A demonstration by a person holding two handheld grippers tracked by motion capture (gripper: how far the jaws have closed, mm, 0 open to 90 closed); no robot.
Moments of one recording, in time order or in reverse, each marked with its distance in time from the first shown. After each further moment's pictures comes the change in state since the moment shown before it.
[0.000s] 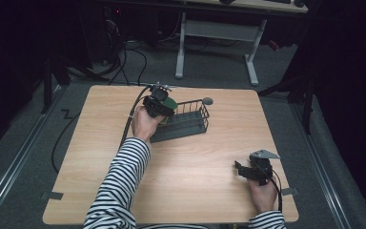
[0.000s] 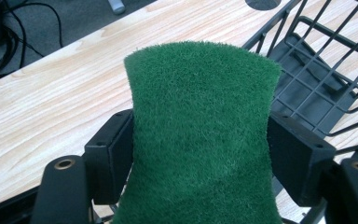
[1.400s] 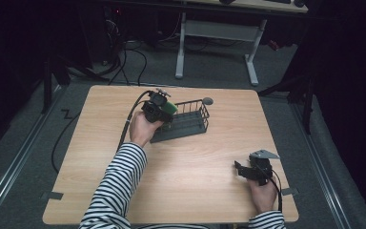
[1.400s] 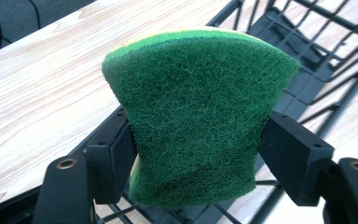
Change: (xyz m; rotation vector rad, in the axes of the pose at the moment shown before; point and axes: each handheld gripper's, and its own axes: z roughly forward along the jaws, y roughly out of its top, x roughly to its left) left arm -0.004 -0.015 -0.005 0.022 -0.058 0.022; right arm 0.000 0.000 0.000 0.000 0.002 -0.002
